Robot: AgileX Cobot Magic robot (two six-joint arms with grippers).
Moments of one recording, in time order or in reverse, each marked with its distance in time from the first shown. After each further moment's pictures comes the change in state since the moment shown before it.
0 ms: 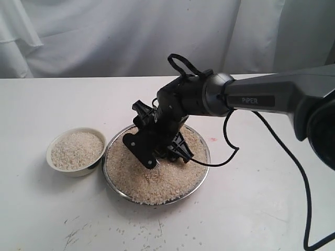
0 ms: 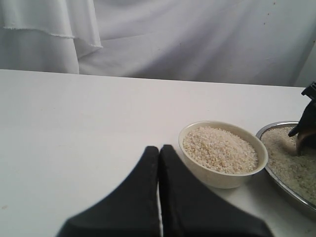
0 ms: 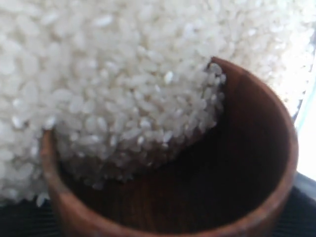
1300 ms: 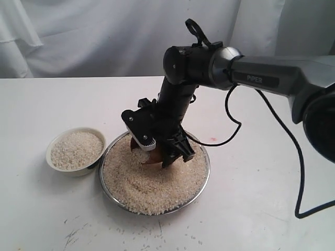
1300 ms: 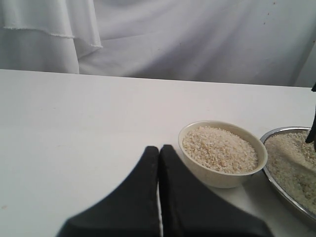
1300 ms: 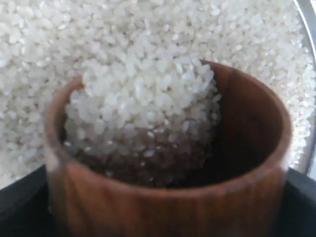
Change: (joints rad) left arm 0.000 0.000 0.000 0.000 0.000 0.000; right arm -0.075 0.009 -0.240 0.343 0.464 -0.070
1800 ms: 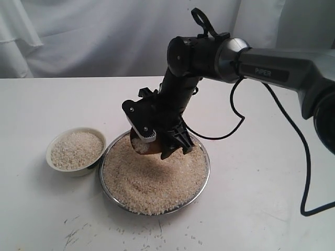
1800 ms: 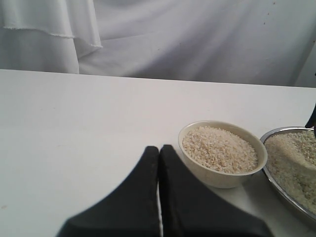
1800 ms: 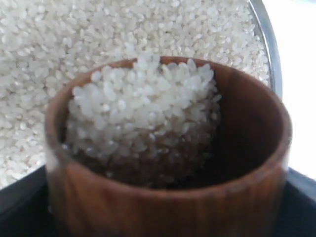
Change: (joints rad) left arm 0.000 0.000 0.000 0.000 0.000 0.000; right arm -0.012 -0.032 -0.004 0.002 -0.032 0.000
